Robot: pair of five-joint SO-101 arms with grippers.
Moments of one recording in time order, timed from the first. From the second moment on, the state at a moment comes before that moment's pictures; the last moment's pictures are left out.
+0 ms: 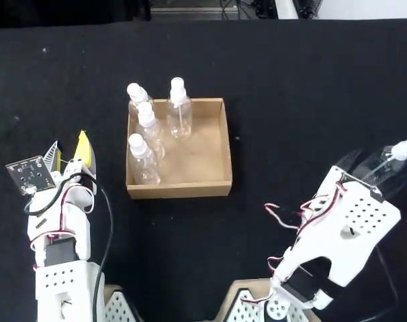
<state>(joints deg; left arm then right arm) -17.1 -83.8 96.5 6.0 8.1 38.5 44.0 63.9 -98.3 8.0</state>
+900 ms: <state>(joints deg) -17.1 -83.8 96.5 6.0 8.1 38.4 -3.0 83.9 -83.7 8.0</state>
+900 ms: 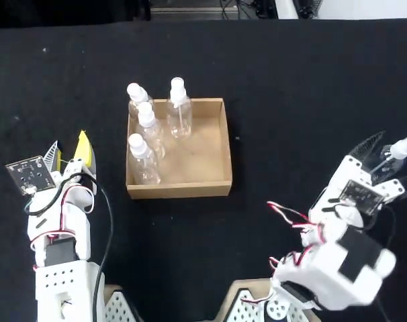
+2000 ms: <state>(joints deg) -17.1 -83.8 96.5 6.0 8.1 41.1 -39.0 69.4 7.5 9.7</state>
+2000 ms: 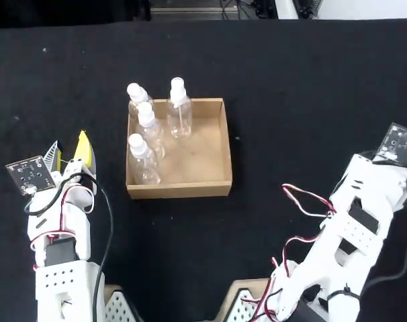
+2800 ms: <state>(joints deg) -17.1 -83.8 96.5 6.0 8.1 40.9 -16.1 63.4 -10.9 9.4</state>
